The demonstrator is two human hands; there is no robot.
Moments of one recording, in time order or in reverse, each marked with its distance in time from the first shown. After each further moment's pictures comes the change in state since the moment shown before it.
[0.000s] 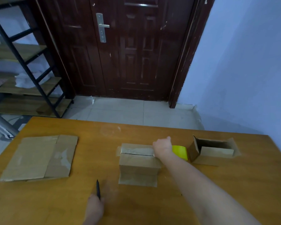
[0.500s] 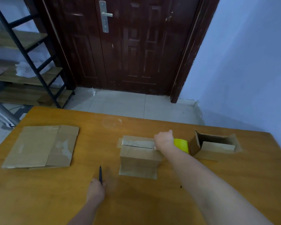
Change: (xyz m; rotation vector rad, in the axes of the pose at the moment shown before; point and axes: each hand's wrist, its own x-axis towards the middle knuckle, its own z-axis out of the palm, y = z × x) left_hand 0.010 0.004 0.000 -0.027 0.036 0.055; right_hand 0.003 0.000 -0.002 0.029 -0.008 0.003
